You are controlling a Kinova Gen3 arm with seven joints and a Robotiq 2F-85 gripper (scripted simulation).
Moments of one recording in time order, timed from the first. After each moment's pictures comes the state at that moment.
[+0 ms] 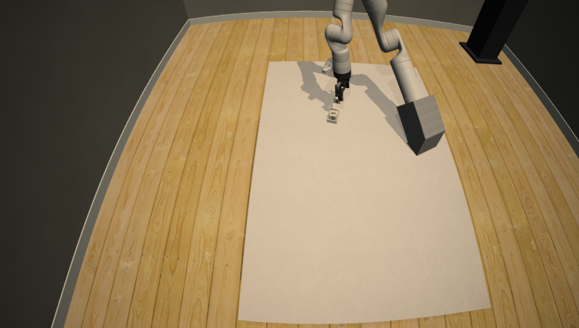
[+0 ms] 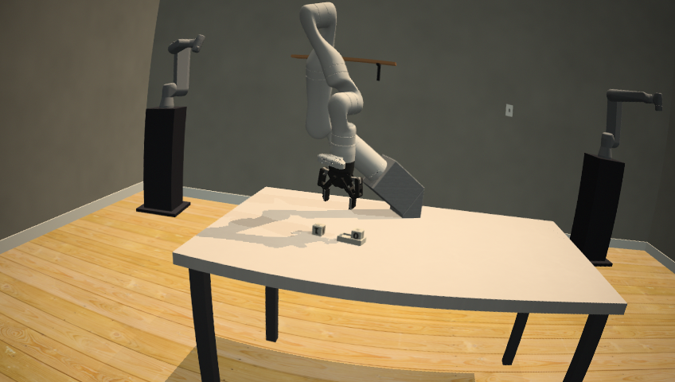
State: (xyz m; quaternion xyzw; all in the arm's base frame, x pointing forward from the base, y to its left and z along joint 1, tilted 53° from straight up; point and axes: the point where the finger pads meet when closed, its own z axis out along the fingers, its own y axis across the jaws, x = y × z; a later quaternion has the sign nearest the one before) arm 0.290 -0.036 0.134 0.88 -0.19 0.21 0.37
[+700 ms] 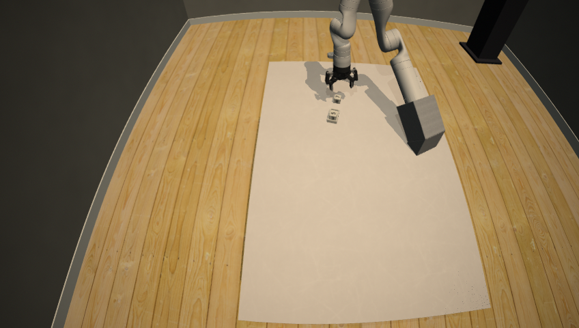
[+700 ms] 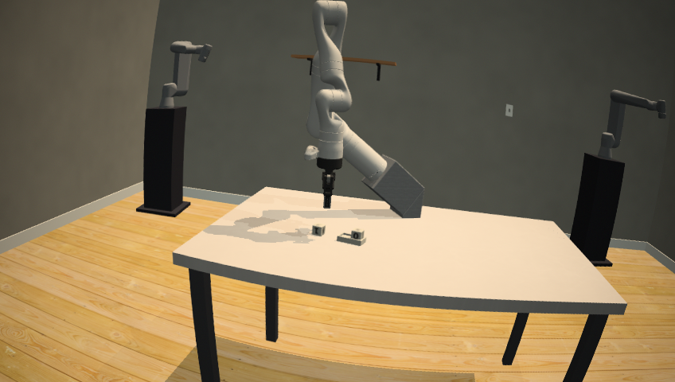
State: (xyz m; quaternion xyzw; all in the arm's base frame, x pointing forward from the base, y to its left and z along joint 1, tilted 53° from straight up) arm 0.293 -0.056 0.163 0.70 -0.57 0.39 0.19
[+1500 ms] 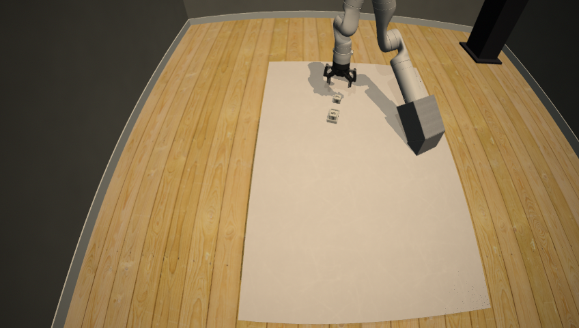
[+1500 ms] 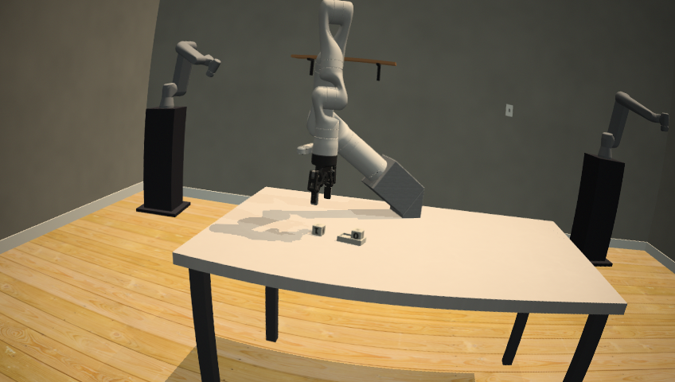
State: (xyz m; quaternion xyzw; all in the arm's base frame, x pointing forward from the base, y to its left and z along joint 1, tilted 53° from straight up) arm 0.298 -0.062 0.183 0.57 -0.69 0.44 0.09
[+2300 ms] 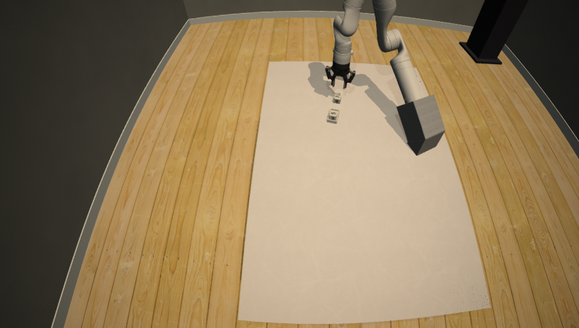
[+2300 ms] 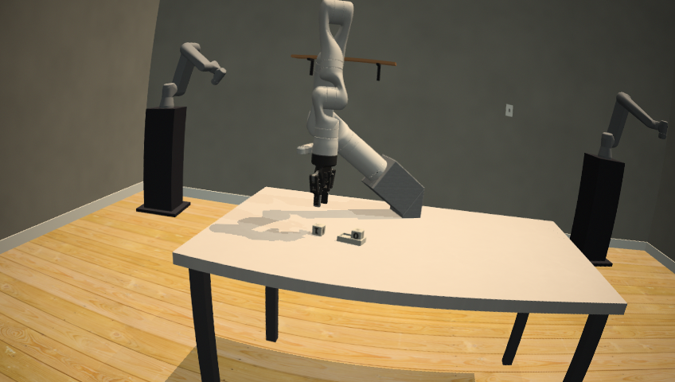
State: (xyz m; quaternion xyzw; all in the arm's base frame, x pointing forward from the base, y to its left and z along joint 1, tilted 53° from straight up) arm 0.298 -0.062 0.183 0.57 -0.69 0.44 0.09
